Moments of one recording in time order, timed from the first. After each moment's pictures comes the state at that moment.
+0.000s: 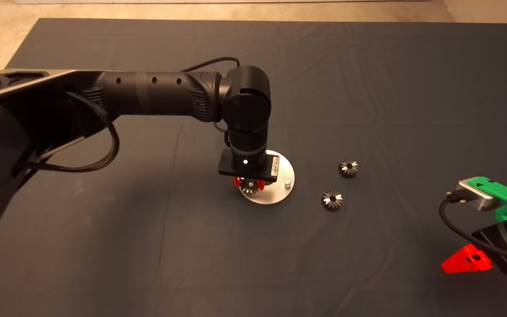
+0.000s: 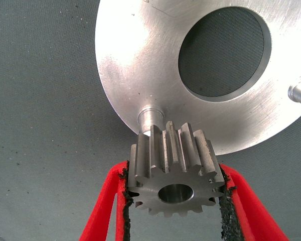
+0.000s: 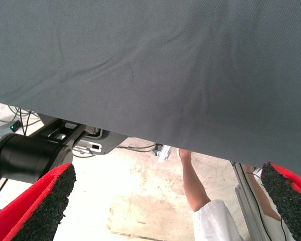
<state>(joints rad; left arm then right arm) -0.37 2.87 -1.25 0.23 1.52 -1.45 0.49 1.94 -0.41 0.01 -1.53 1.33</state>
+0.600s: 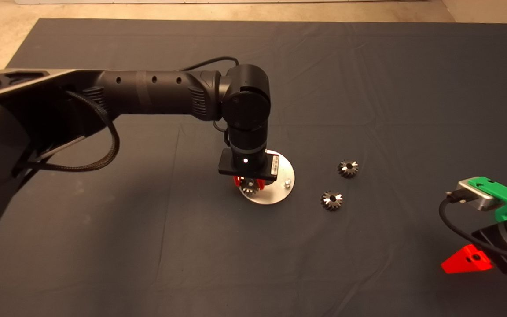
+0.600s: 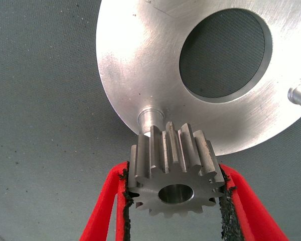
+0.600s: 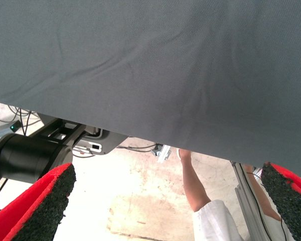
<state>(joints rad) -0.38 2.87 -1.26 0.23 1.52 -1.45 0.49 1.94 -0.41 0.01 -1.53 1.33</state>
